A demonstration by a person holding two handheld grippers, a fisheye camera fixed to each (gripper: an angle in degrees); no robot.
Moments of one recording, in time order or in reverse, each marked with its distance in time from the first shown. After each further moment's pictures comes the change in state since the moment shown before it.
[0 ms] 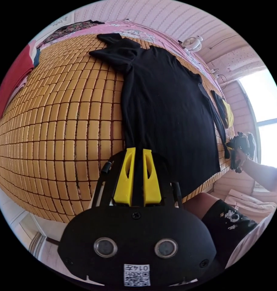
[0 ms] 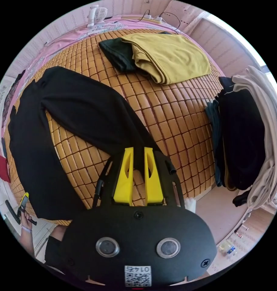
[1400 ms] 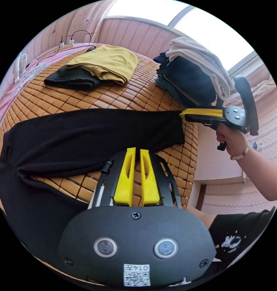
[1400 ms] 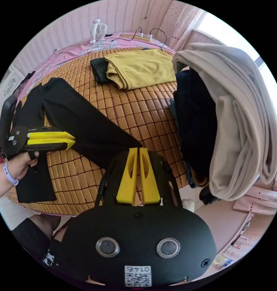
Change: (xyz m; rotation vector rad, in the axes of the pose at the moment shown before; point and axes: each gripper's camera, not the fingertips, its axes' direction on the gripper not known) left arm 0.503 -0.153 0.195 -0.185 0.191 1.015; right arm 0.087 0.063 0.037 0.203 0.010 -0.042
